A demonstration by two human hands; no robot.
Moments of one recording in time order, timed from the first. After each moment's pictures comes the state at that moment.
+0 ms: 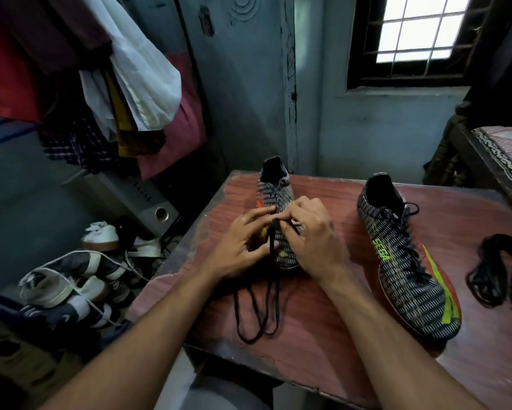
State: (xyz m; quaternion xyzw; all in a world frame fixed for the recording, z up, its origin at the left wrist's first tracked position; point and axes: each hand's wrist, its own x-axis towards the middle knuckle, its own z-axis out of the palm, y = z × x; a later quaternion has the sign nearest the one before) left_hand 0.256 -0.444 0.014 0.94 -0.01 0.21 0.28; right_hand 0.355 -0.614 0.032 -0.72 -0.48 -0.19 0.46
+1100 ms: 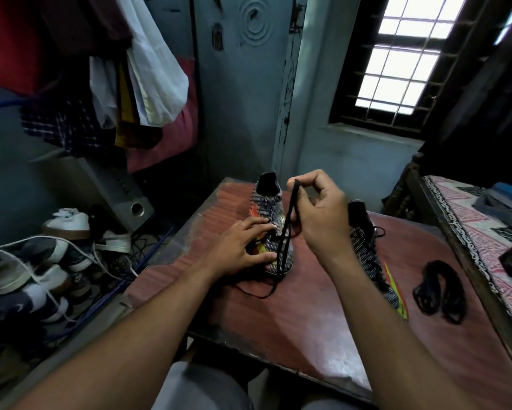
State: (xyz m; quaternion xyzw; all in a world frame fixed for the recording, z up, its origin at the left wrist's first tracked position) left_hand 0.270 -0.433 -0.009 0.93 -0.02 0.24 0.27; right_hand 0.316 -0.624 0.132 -0.64 -0.38 -0.05 0.66
